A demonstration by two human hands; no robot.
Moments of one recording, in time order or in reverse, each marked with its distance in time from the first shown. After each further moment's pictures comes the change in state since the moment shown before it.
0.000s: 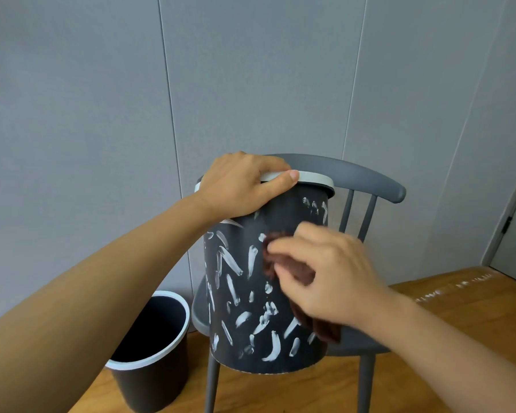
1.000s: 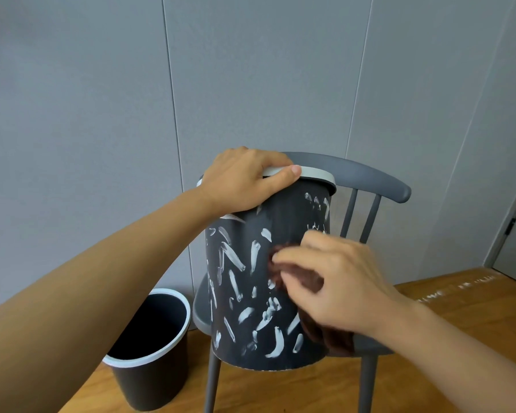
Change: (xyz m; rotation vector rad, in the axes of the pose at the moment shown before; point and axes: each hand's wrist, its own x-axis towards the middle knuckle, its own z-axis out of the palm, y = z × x) left_hand 0.006 -0.011 0.005 -0.002 0.016 0.022; right_hand -0.008 0.003 -0.001 0.020 -0.061 0.001
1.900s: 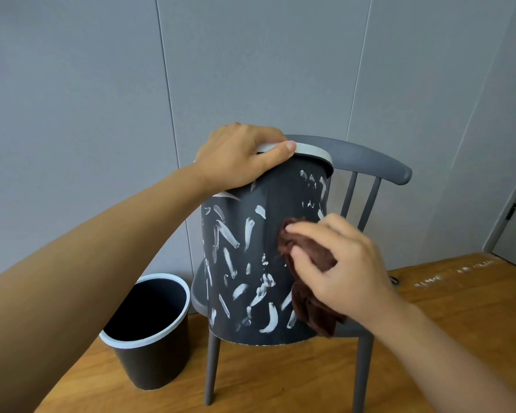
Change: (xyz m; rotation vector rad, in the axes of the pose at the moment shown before) left_hand 0.004 -0.003 0.003 -0.009 0.008 -0.005; right_hand -0.025 0.012 0.020 0.078 0.233 0.174
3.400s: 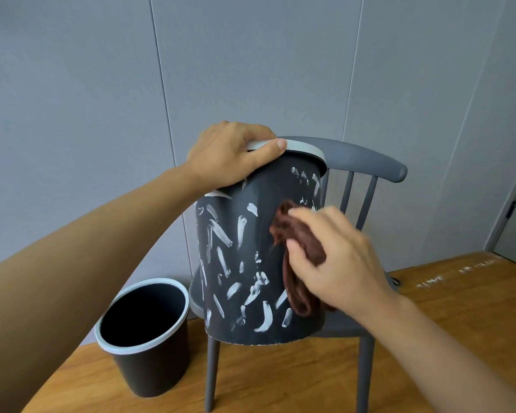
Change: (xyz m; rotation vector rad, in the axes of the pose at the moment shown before) left_hand -0.003 -0.002 0.000 -0.040 0.029 -0.029; right_hand 0.001 0.001 0.006 -0.102 0.036 -0.025
